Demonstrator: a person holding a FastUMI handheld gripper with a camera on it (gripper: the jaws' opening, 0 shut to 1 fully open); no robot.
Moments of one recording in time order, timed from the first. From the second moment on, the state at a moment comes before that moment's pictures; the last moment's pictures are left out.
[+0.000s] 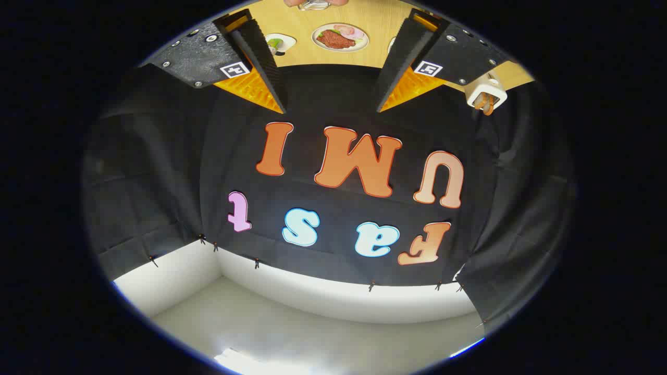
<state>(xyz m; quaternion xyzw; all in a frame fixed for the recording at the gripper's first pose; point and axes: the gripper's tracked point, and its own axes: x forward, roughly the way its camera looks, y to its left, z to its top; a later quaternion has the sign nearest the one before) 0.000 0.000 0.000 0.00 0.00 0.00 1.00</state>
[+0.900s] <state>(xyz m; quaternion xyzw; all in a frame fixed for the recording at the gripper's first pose) 0.027 0.015 -0.006 0.01 0.01 0.05 1.00</state>
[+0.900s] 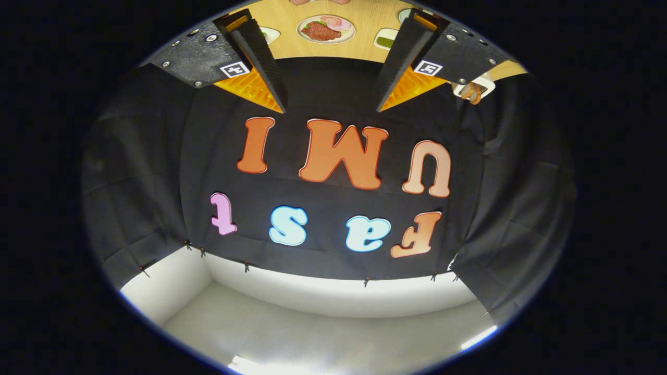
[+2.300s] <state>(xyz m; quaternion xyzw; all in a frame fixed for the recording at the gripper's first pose) -0.015 0.241 -0.276 0.01 0.54 0.27 0.80</state>
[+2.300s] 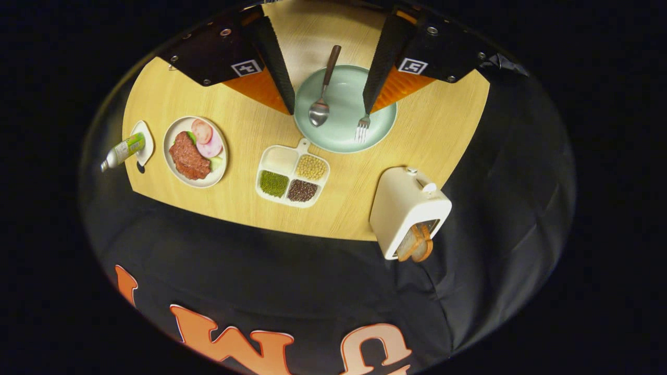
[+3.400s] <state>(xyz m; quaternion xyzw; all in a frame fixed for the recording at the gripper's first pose) -0.078 0.256 -0.426 -0.05 0.71 0.21 0.67</state>
